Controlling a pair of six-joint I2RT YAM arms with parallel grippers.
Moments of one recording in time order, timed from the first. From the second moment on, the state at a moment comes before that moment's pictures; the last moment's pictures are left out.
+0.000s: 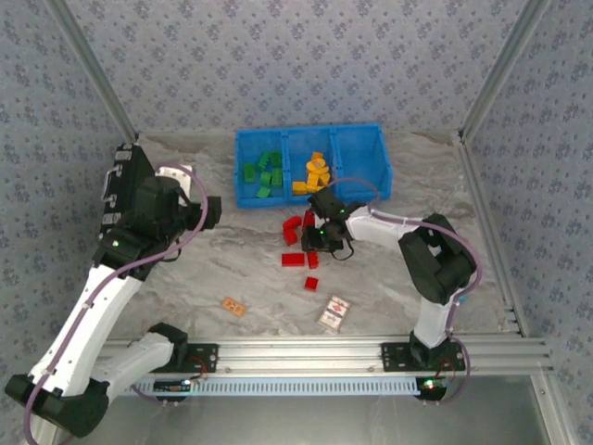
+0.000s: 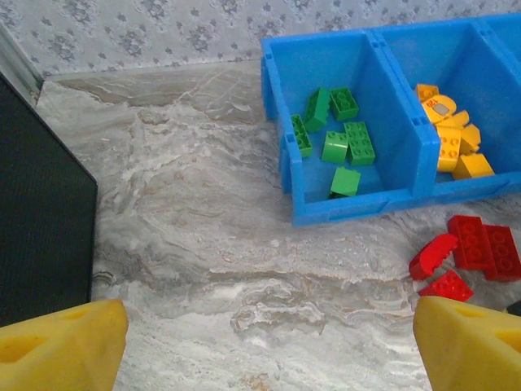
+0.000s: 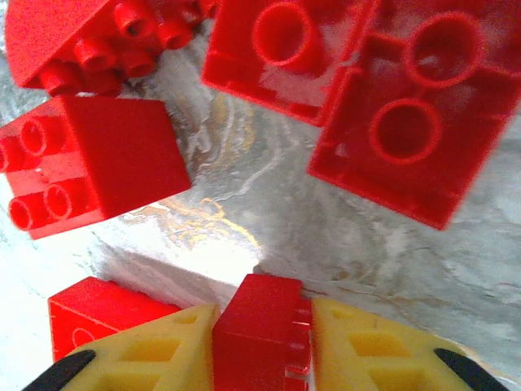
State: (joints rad) left arm -0.42 0.91 1.11 -0.79 -0.23 -0.19; right arm 0.64 1.82 1.14 -0.49 -0.20 0.55
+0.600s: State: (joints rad) left arm -0.42 0.77 0.83 -0.83 -0.07 -0.15; right arm 0.33 1.76 1.61 -0.76 -0.08 0.25
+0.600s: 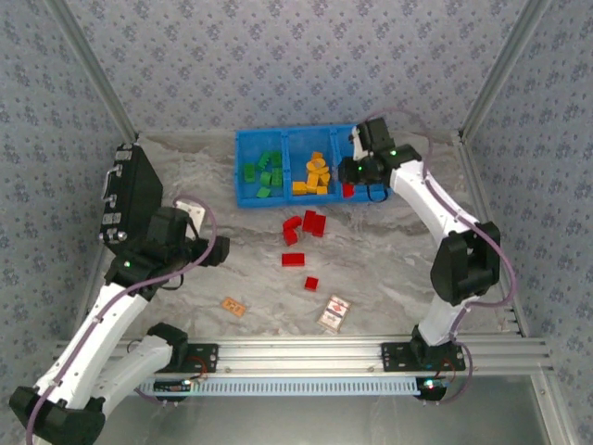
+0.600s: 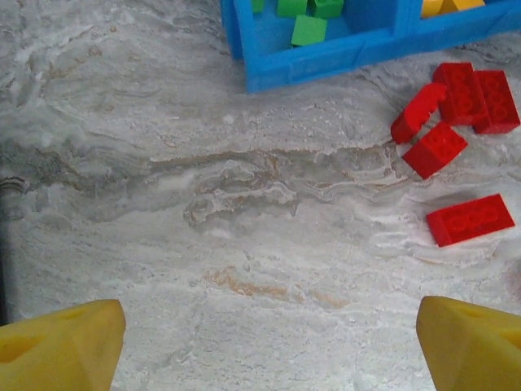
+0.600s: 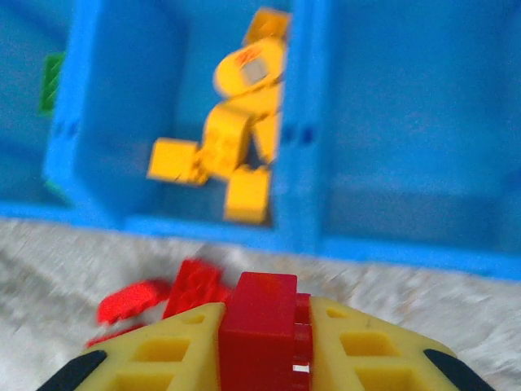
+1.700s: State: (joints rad) left arm -0.42 0.72 0.77 -0.75 -0.02 -0.11; right arm 0.53 1.64 1.28 -0.58 0.09 0.34
